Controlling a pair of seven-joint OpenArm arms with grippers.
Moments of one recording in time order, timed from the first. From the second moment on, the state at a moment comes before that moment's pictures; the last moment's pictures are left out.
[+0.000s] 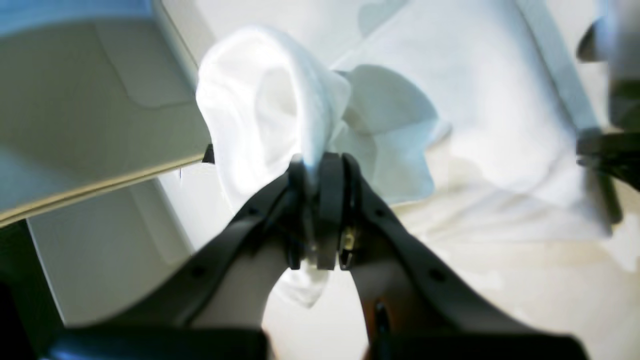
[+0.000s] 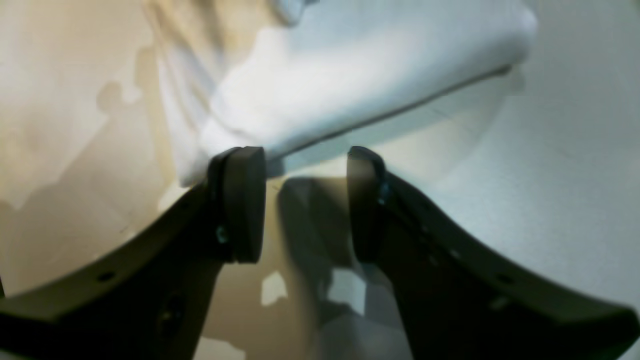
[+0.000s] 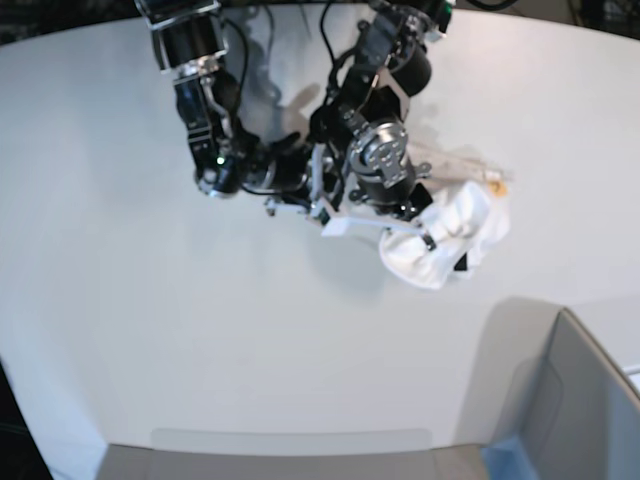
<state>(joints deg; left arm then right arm) 1.2 7.0 25.0 111.7 51.1 -33.9 76.8 5.1 -0.3 -14.6 82.5 20.2 44.3 -54.3</state>
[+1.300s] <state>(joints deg) 3.0 6.4 31.3 104.1 51.0 -33.7 76.7 1.4 3.5 -3.3 80.1 27.8 44.2 -46.7</state>
